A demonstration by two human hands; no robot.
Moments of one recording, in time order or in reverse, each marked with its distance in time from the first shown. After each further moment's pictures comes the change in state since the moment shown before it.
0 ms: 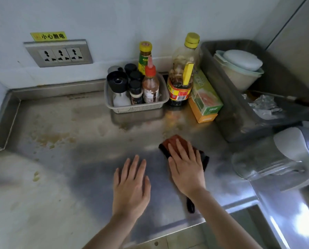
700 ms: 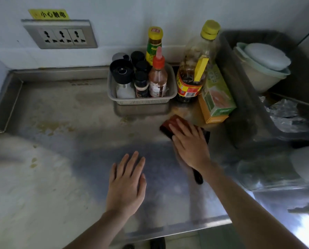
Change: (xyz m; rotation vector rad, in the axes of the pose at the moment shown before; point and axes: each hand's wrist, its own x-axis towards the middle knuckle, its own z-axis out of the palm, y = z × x) left_hand 0.006 -0.002 -0.001 -0.041 0.009 -0.008; right_hand 0.082 0.030 -0.015 -0.049 -0.048 -0.246
